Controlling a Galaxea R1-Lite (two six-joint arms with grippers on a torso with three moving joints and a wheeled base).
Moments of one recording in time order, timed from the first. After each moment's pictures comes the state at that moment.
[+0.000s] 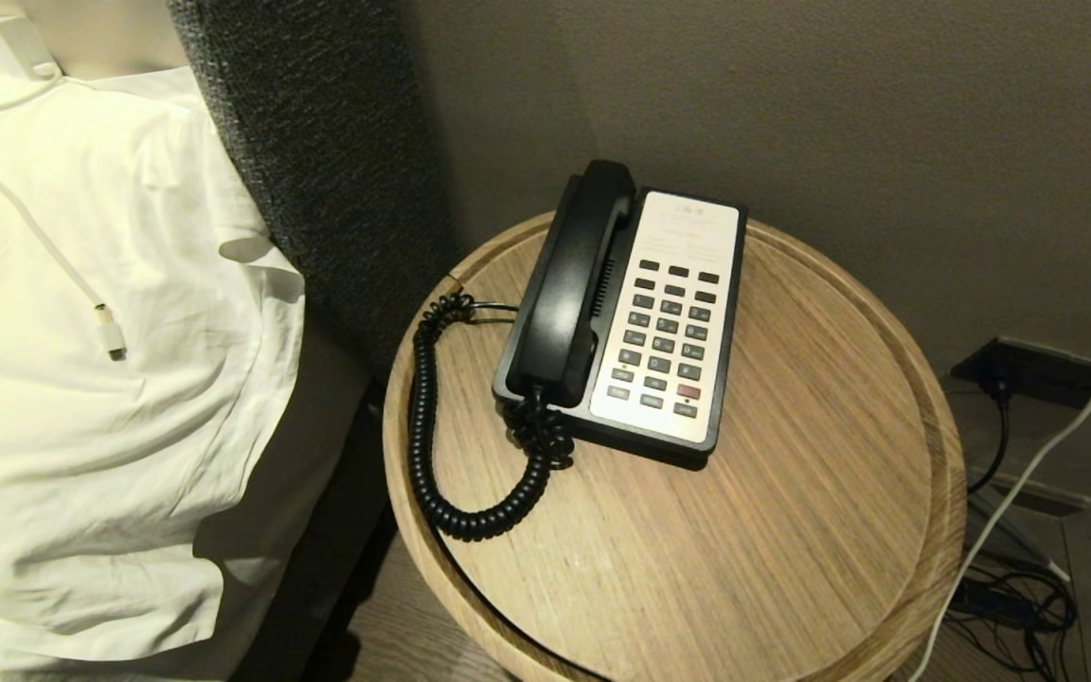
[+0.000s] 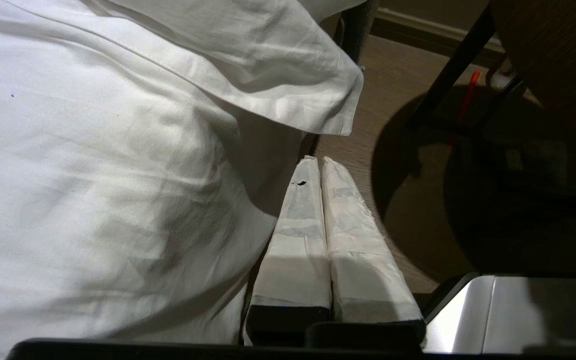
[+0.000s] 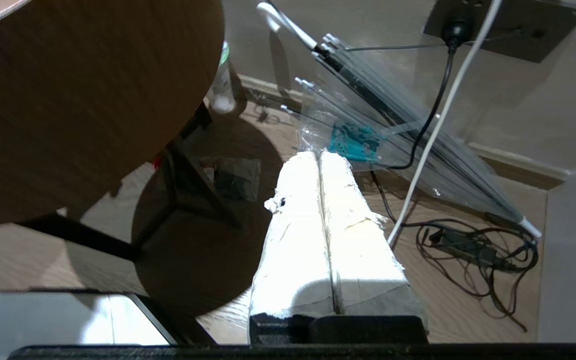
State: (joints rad) left arm 0.00 0.00 -0.06 0.16 0.01 0.02; right arm 0.00 0.00 0.00 0.01 0.00 -0.04
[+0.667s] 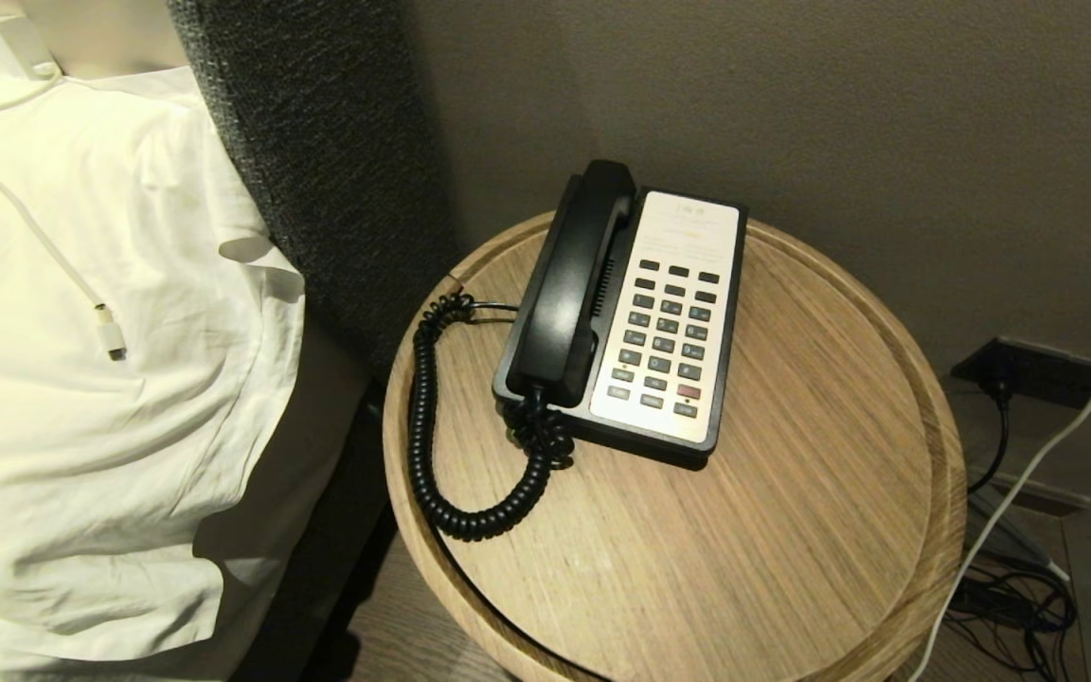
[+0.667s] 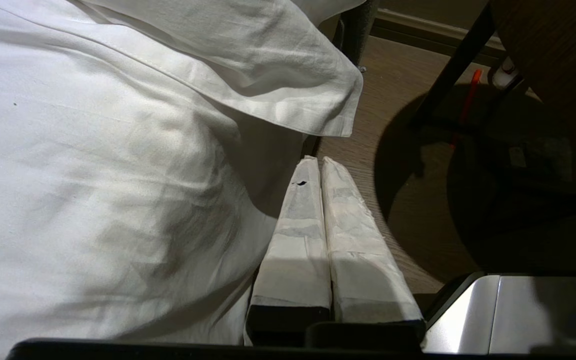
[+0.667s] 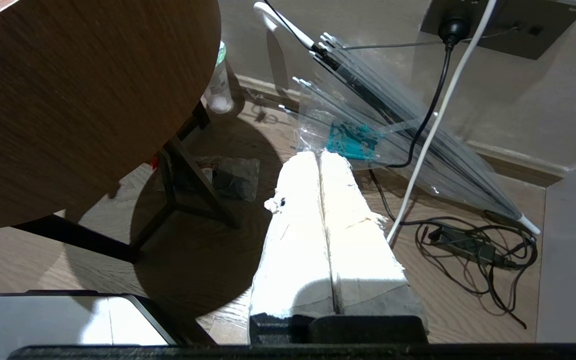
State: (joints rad) left arm 0.00 0.00 -0.06 0.15 0.00 0.03; right arm 0.00 0.00 0.00 0.01 0.00 -0.03
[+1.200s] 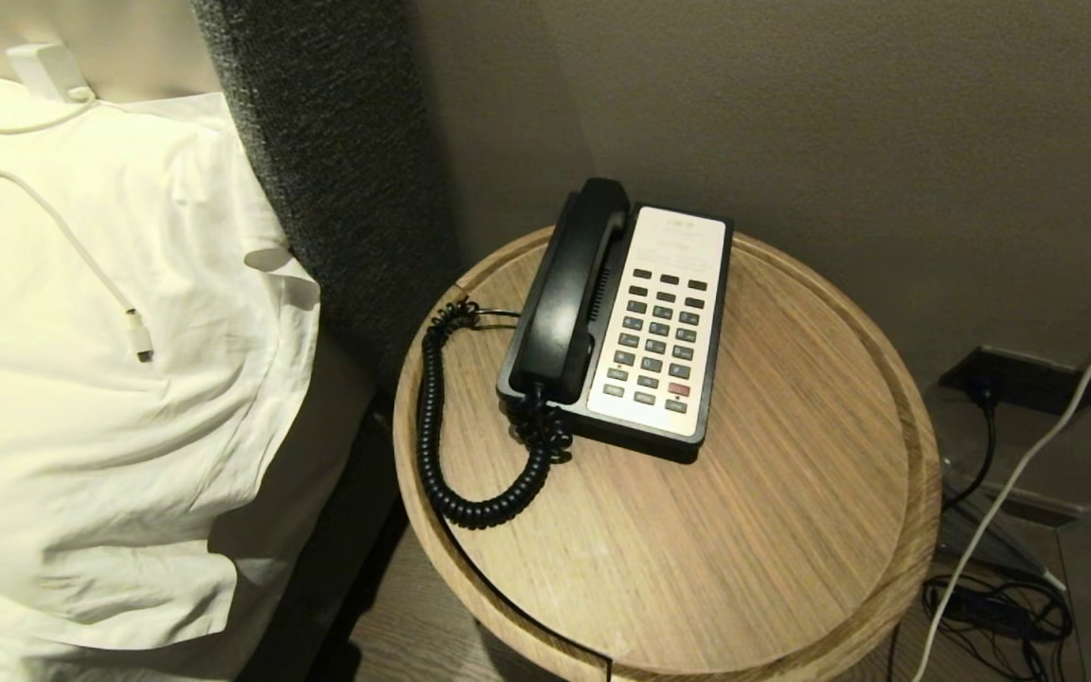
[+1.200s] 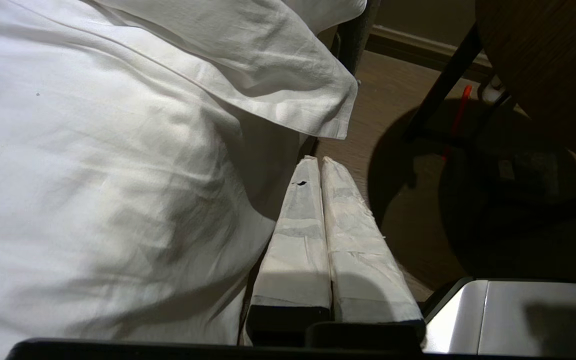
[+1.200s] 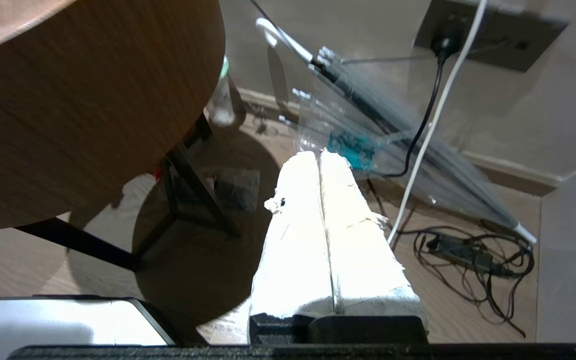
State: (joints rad) left arm 0.00 0.00 -0.06 0.15 0.00 0.00; right arm 0.00 0.00 0.00 0.01 0.00 -0.03
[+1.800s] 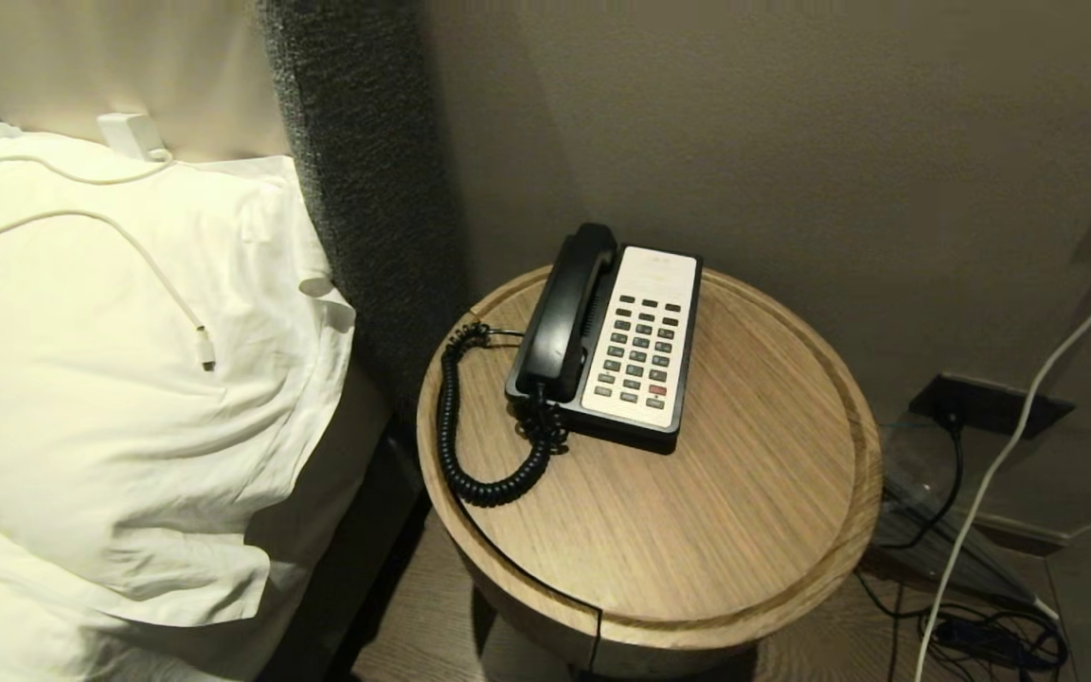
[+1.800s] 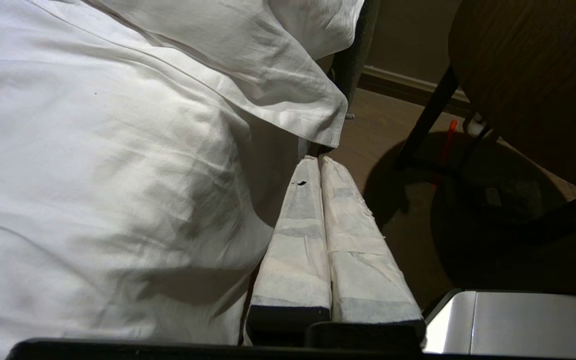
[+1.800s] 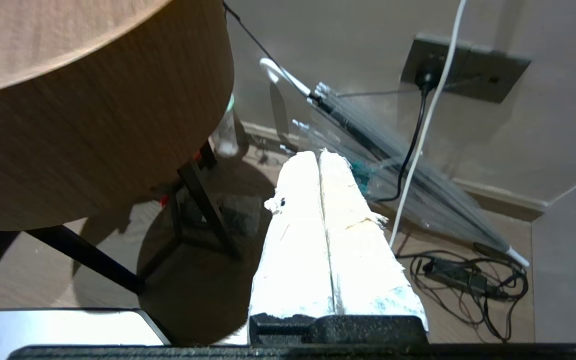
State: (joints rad) left arm 0.00 0.00 -0.06 0.15 0.00 0.00; right arm 0.00 0.00 0.00 0.01 0.00 -0.03
